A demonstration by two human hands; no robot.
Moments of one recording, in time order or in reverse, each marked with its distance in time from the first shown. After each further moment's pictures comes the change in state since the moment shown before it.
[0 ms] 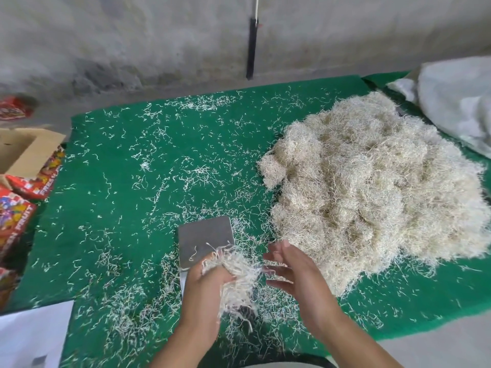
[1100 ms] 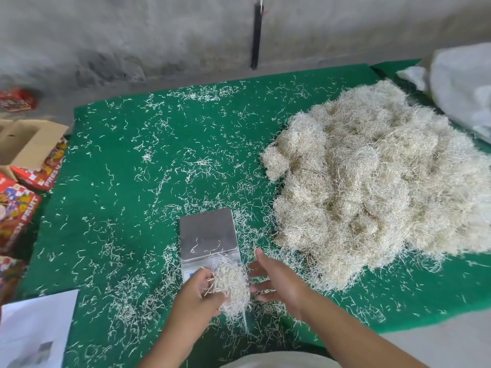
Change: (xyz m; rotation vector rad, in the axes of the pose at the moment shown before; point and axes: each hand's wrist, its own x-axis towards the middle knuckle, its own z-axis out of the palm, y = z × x) left_hand 0.027 -0.049 -0.055 0.636 -0.102 0.016; right_hand 0.045 0.056 0.005 -0.288 -0.191 0.319
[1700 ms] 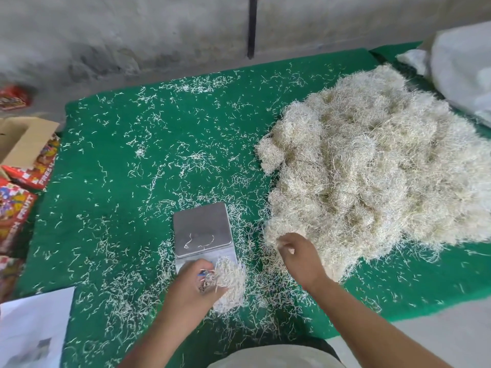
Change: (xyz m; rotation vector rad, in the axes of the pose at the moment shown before) left_hand 0.007 0.007 0.006 0.198 0.016 0.188; right_hand 0.051 0.043 -0.073 -0.557 0.439 -0.311
